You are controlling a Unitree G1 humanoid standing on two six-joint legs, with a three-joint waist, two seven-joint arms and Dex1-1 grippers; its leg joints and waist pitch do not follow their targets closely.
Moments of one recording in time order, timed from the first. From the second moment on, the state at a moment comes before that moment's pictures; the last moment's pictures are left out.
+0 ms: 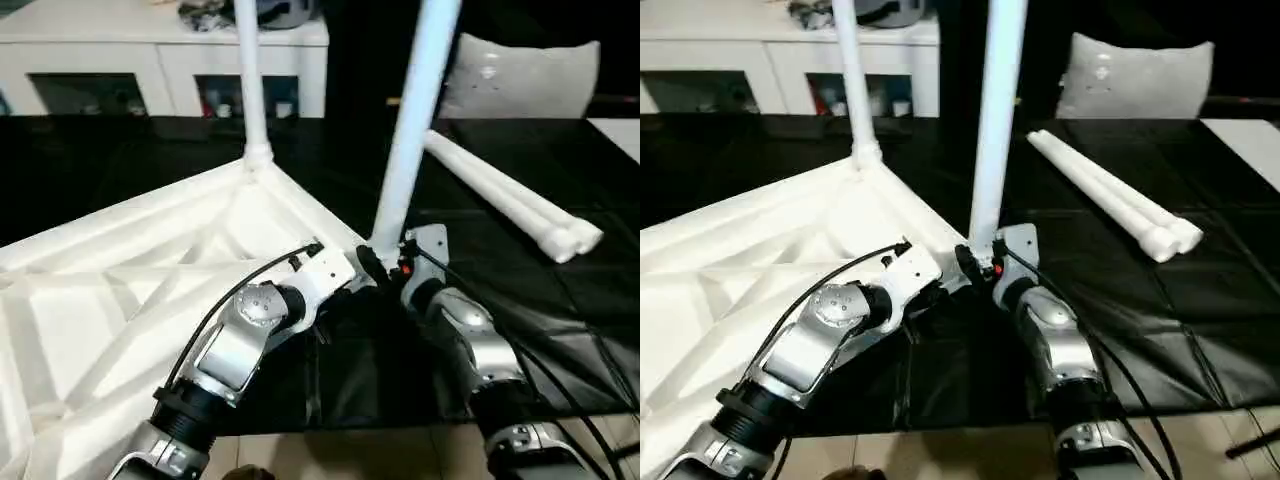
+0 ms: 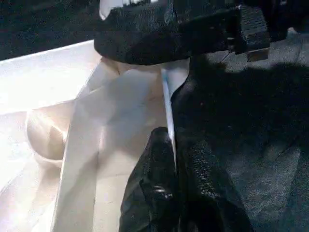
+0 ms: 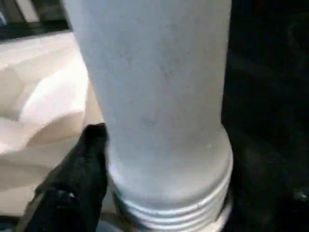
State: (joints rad) left arm -0.42 0.16 -0.37 0.17 0.20 0.46 -0.67; right arm -0.42 -0.09 -0.01 0.61 0.17 0.03 0.42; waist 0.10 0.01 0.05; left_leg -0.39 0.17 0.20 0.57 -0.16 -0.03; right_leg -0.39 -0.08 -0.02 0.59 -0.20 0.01
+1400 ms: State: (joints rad) left arm -0.56 0.46 -0.47 0.37 0.10 -0.02 -1.24; right arm -0.37 -0.52 0.20 0.33 0.24 0.10 1.27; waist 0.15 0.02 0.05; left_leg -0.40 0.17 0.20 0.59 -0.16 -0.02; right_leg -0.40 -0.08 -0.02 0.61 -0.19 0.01
